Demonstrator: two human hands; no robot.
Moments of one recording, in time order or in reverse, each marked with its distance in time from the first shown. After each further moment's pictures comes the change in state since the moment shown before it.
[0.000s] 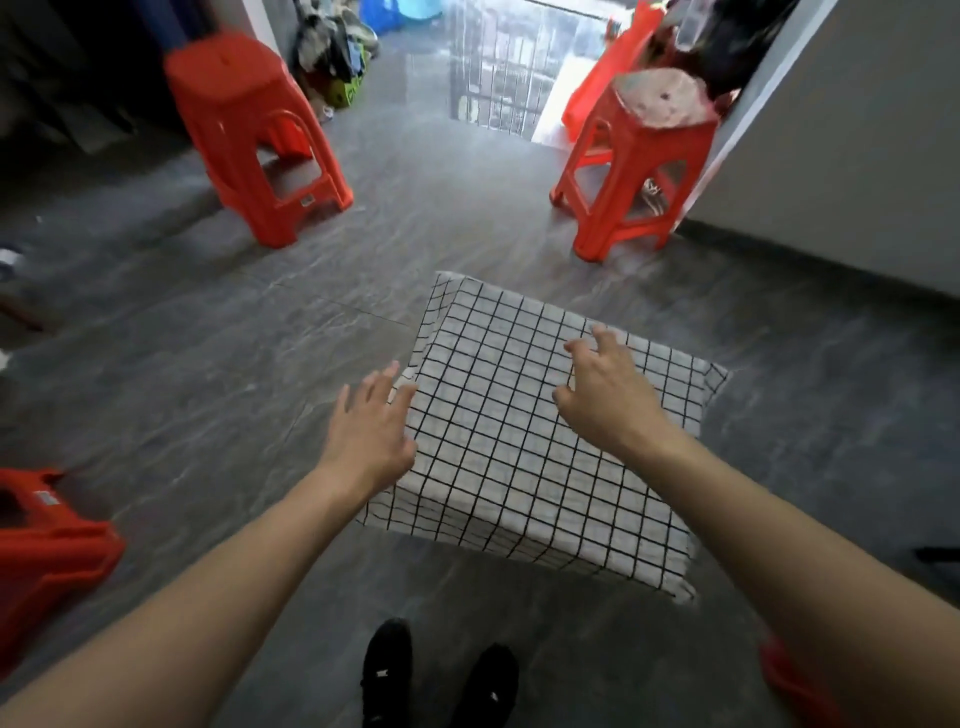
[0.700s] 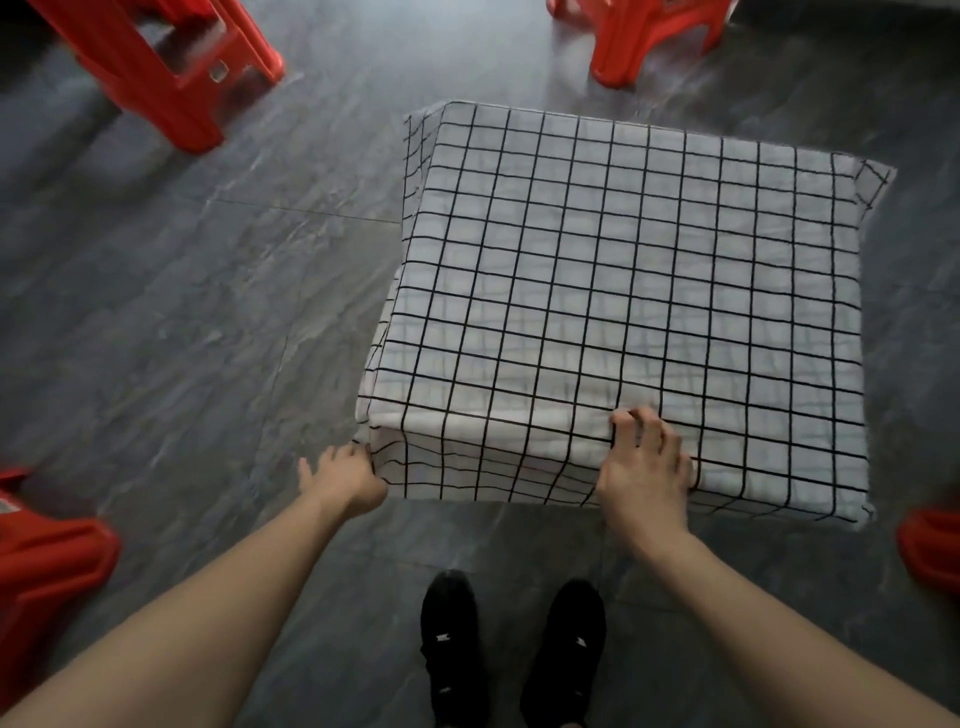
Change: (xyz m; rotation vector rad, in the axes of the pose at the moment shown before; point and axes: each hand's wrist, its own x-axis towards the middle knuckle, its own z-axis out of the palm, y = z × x) left_hand 0.063 -0.109 0.285 0.080 -0.605 -0.303; right_hand -0.036 0.057 0.361 0.086 0.042 0.355
